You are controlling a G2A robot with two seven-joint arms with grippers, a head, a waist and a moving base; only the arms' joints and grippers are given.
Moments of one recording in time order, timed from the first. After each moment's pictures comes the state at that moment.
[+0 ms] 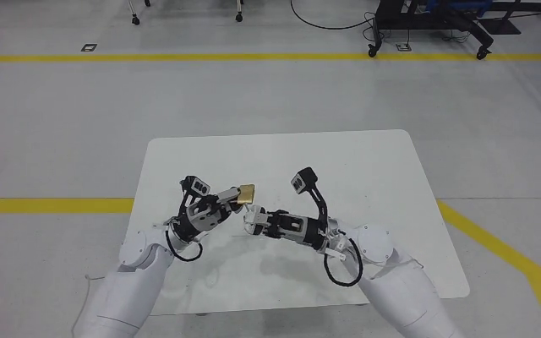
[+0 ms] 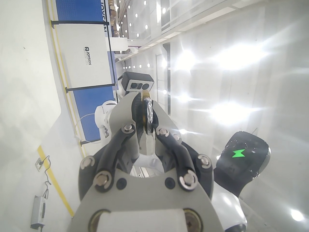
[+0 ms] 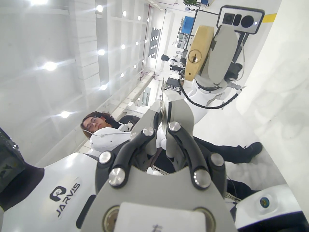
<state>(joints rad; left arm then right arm) 1.10 -1.24 -1.24 -1.35 -0.82 -0.23 -1.00 -1.04 -1.16 0.99 -1.65 0.49 -0.15 0.81</state>
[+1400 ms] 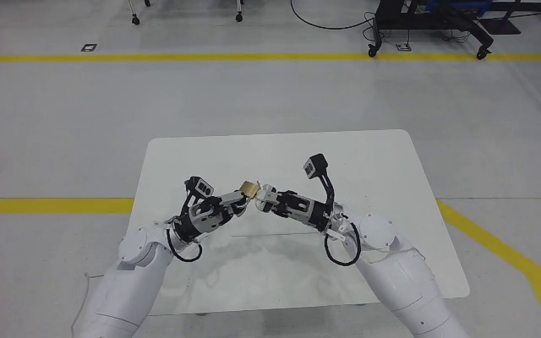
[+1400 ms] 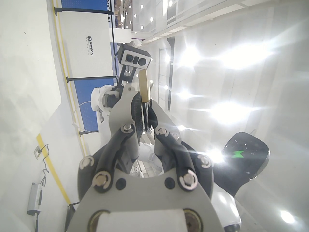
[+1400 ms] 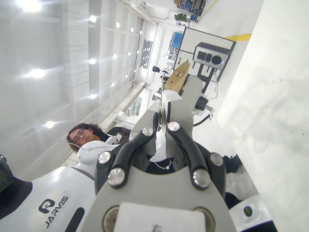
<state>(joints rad) 1.09 -1.23 -1.25 -1.33 -0.81 -0.18 -1.07 -0.98 -1.18 1.05 -1.52 0.45 -0.20 0.75</state>
